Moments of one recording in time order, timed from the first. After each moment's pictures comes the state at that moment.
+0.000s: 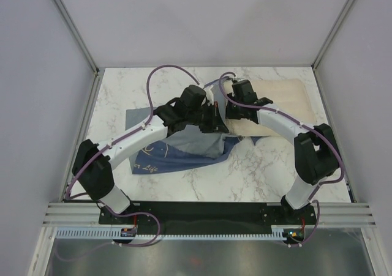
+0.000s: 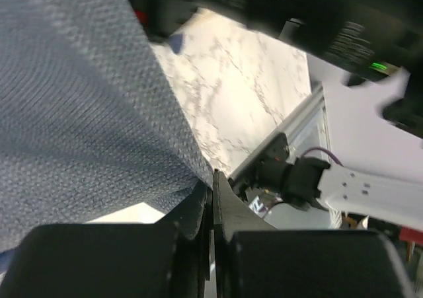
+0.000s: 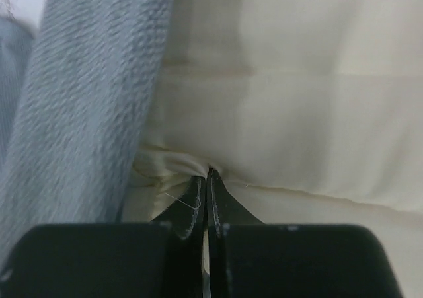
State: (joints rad) left arm -0.78 1.59 1.32 -0.36 0.35 -0.76; right arm 0.44 1.71 1.23 -0.32 0.00 0.48
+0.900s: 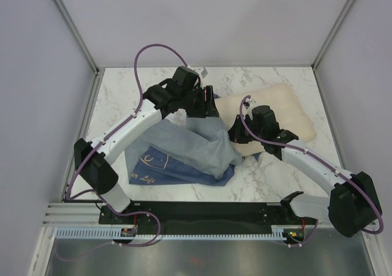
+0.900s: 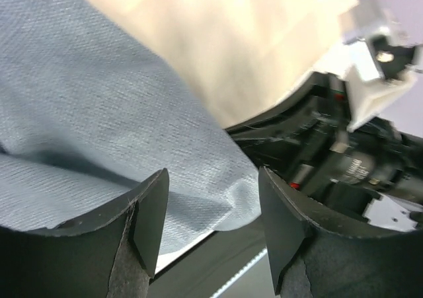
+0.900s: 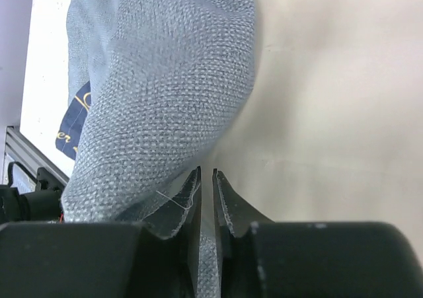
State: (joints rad) left arm -0.70 1.65 1.64 -0.72 0.23 -0.59; right arm 0.49 1.23 0.76 -0.15 -0.29 0.56
